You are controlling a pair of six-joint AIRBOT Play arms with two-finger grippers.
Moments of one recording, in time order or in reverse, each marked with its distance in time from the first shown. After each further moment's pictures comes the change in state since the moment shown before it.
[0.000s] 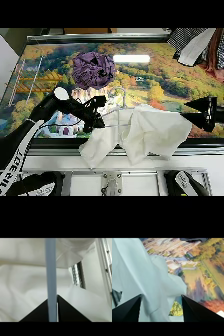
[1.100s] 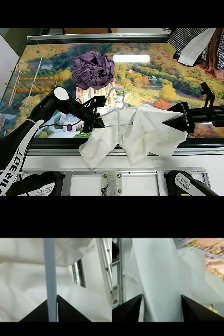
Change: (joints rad) left arm 0.001 0.000 0.000 0.004 -0.001 0.000; right arm 0.262 -0.157 -0.046 -0.047 0.002 -0.026
